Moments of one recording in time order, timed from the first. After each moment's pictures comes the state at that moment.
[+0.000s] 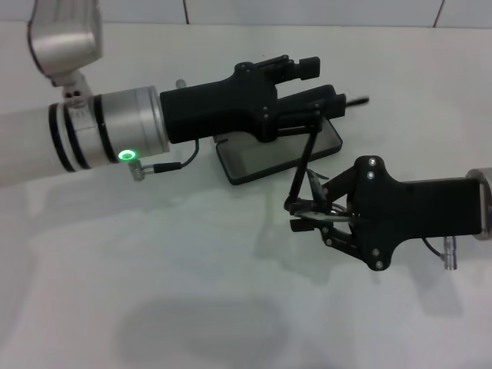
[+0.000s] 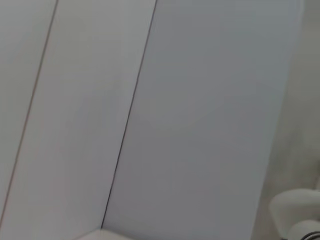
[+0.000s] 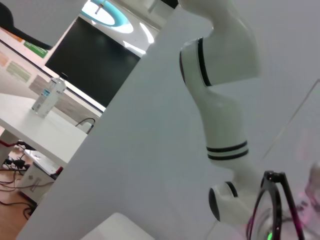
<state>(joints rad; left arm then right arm) -0.91 -2.08 2.84 -0.18 -0.46 1.63 -1.06 0.55 2.01 -1.33 -0.52 -1.37 -1.72 0.35</state>
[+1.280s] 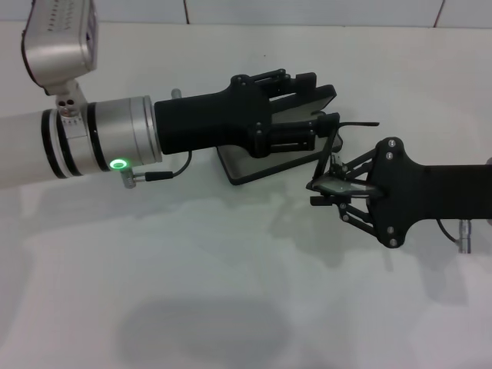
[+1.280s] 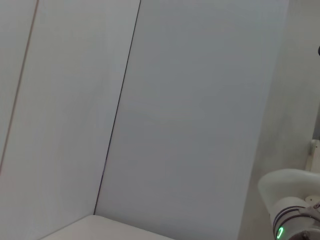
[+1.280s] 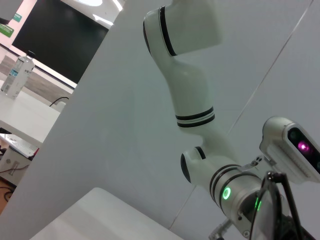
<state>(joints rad) -0.90 -2.07 2.84 -0.19 -0.41 1.65 -1.04 0.53 1.98 -1.29 -0.52 -1.37 -1.67 0.42</state>
